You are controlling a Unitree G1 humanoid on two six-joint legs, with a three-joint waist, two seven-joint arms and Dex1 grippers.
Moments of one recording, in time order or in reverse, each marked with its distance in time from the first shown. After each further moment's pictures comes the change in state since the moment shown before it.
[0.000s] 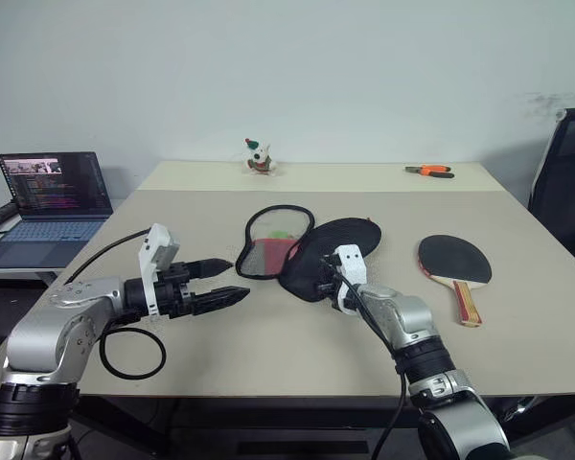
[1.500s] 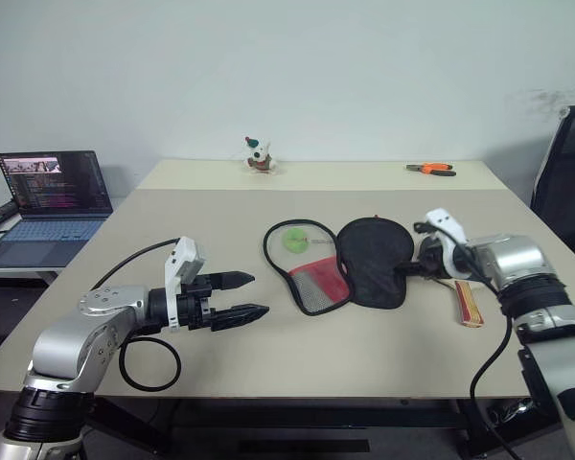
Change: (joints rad) left arm 0.021 -0.033 -0.104 -0.021 0.014 -0.062 0.000; right arm -0.227 -0.630 0.102 0.232 -0.134 0.001 0.593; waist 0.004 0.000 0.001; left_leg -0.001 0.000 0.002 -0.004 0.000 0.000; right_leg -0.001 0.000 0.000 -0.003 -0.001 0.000
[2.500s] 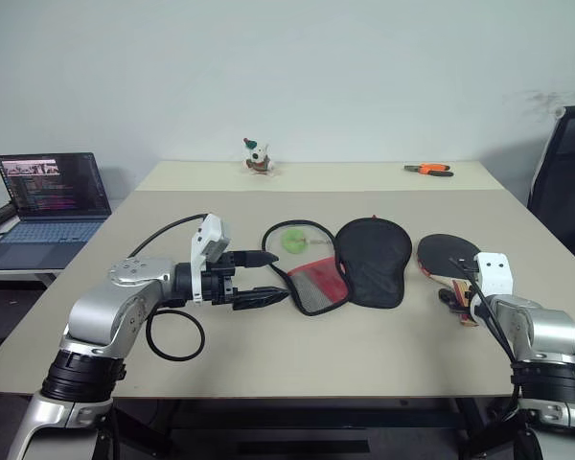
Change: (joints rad) left arm -0.197 -0.044 -0.114 0.089 0.062 -0.065 -0.058; right arm 0.438 0.199 -0.400 -0.430 0.011 0.156 -0.649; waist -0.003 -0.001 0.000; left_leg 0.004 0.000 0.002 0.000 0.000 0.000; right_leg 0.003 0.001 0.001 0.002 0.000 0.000
